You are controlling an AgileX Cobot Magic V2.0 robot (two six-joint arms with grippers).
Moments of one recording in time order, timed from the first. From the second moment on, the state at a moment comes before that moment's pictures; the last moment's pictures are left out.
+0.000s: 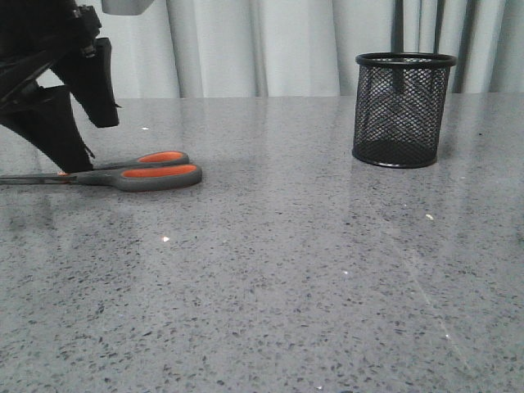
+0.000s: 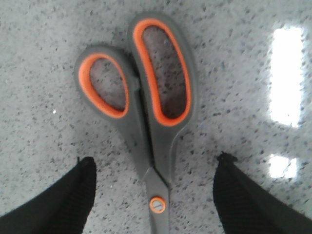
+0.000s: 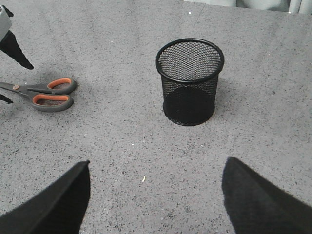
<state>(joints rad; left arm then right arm) -0.42 1.64 -1.33 -0.09 0.99 1.25 0.24 0.62 -0.79 0.24 0.72 -0.17</state>
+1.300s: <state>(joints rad) -0.32 1.81 -1.44 -0.24 1.13 1.25 0.26 0.62 -0.79 0.24 0.74 -0.17</state>
